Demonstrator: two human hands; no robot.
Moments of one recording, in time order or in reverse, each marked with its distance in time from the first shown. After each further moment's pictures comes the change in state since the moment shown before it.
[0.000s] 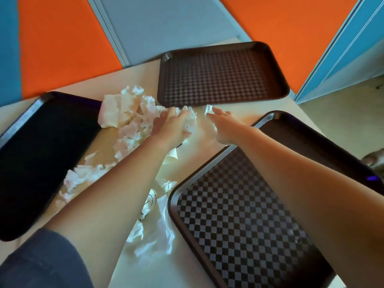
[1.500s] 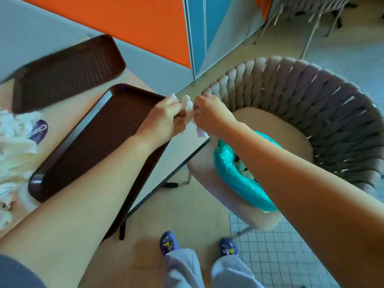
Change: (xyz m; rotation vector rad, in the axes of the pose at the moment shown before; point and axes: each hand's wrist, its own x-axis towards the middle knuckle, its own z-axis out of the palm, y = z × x) left_hand -0.163 0.377 0.025 -0.441 0.152 0.714; right_hand -0.335 0.240 0.022 0.287 0.515 0.323
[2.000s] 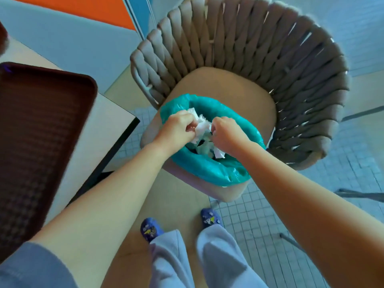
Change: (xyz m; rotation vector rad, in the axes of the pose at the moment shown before) left_hand 0.007 0.076 0.214 -0.107 -0.424 -0.067; right_hand -0.125 0.207 0.051 0.003 -0.236 0.443
